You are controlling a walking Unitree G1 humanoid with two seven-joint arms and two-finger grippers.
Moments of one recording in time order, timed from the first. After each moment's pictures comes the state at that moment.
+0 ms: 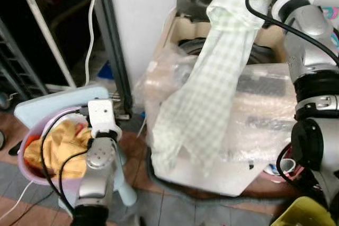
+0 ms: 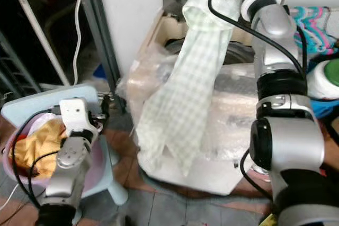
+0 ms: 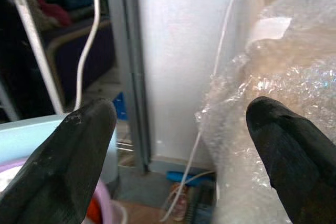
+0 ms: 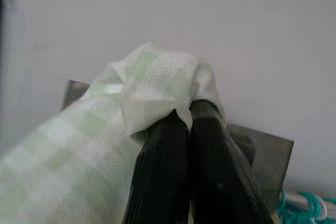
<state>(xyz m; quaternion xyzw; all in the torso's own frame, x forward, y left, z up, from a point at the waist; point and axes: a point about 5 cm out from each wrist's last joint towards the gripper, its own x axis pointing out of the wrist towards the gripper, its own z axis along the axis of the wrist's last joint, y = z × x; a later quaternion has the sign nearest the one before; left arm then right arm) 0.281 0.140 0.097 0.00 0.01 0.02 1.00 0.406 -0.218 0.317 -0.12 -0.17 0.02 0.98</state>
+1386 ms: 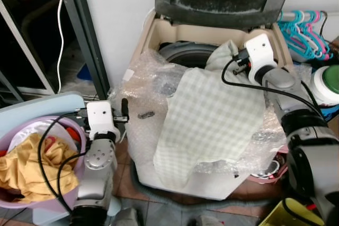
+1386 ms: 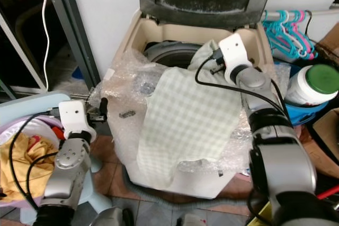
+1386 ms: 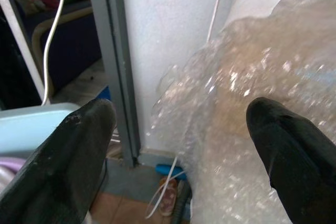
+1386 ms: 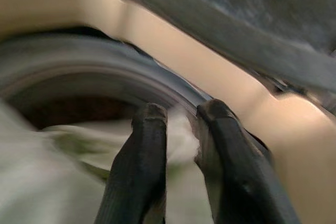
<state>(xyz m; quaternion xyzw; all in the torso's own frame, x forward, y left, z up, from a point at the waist) 0.274 0.148 0.089 0.01 0.03 0.05 1.00 0.384 -0.208 0.184 -0.20 0.01 0.15 0.97</state>
